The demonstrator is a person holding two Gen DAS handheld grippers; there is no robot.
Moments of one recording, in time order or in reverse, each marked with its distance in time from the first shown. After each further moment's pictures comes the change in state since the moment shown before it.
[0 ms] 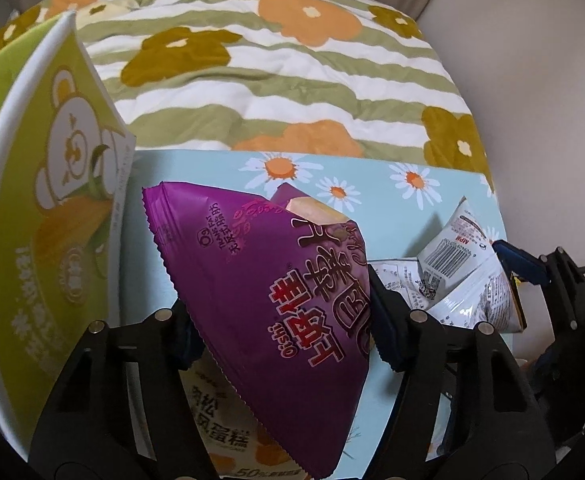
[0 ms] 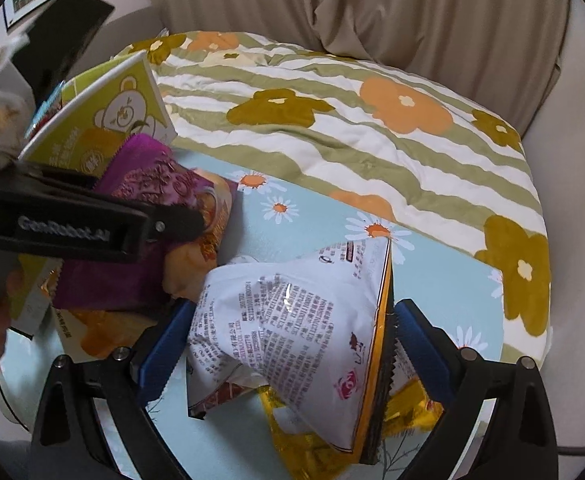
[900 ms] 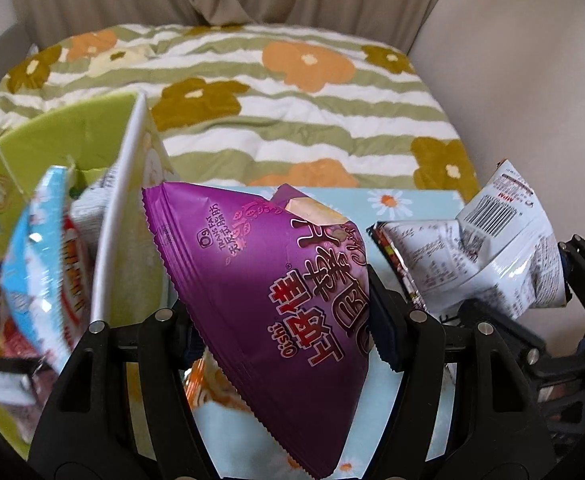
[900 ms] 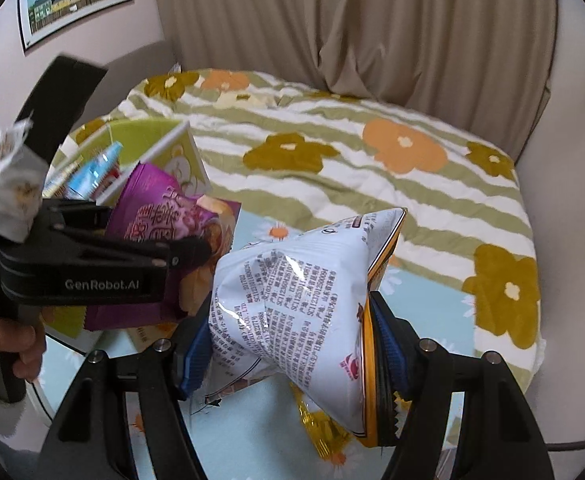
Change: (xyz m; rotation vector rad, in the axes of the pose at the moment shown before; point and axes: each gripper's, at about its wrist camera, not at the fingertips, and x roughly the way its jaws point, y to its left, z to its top) left arm -0.091 -0.014 -0.025 0.032 -0.162 0.039; right arm -0.086 0.011 0.012 0.027 -0.131 0.022
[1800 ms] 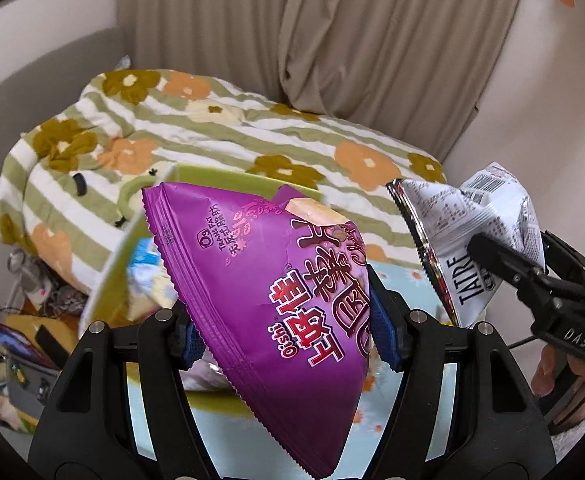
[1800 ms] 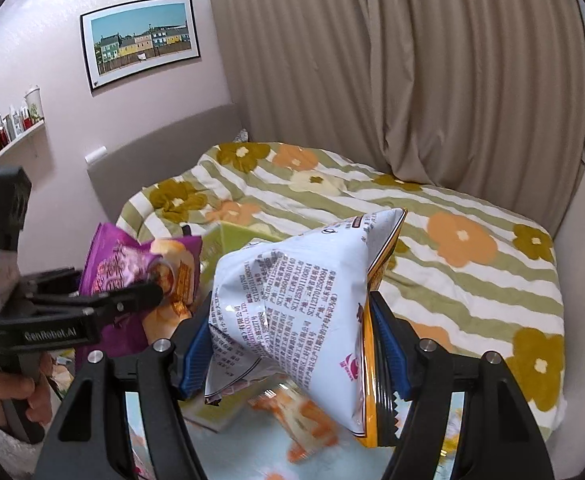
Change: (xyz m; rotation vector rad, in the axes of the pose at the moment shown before) left arm -0.206 0.141 -0.038 -0.225 -0.277 0.069; right arm -0.093 0.121 0.091 -0.064 -0.224 0.181
